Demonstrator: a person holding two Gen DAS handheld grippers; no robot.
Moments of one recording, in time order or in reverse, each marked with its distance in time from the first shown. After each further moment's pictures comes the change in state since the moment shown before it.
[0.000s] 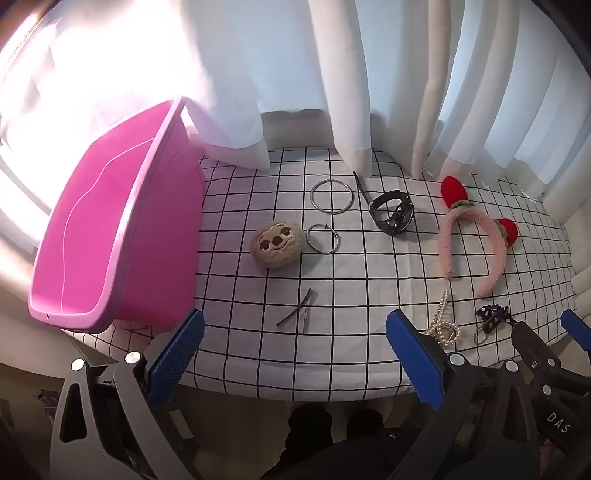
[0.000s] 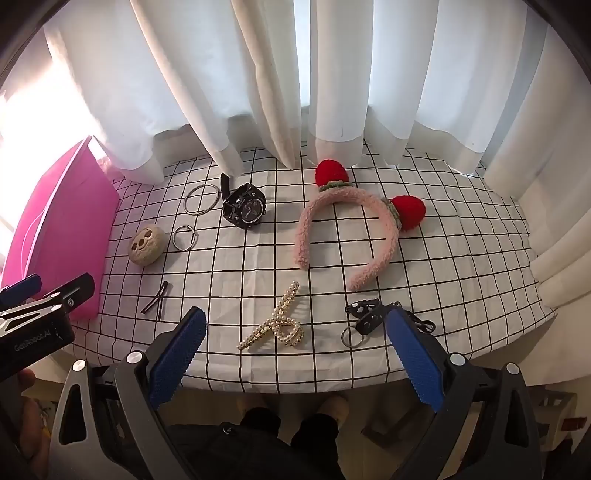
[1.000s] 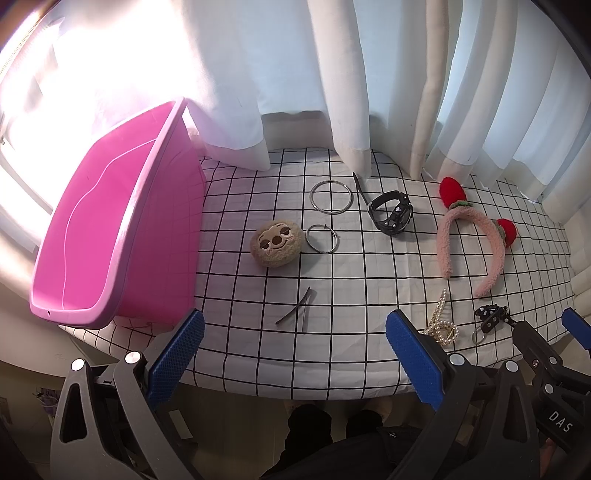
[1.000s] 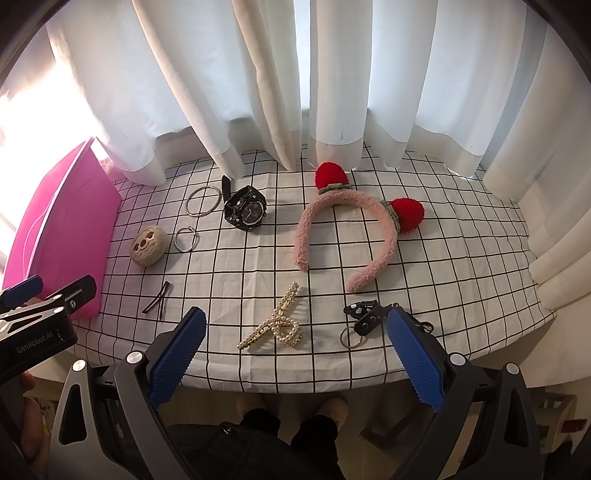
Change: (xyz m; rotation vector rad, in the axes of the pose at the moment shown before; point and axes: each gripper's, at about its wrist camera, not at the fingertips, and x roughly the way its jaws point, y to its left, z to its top) left arm -0.001 0.002 -0.002 -0.005 -0.006 0.002; right arm -0.006 -0.001 -0.002 -0.001 -0.013 0.005
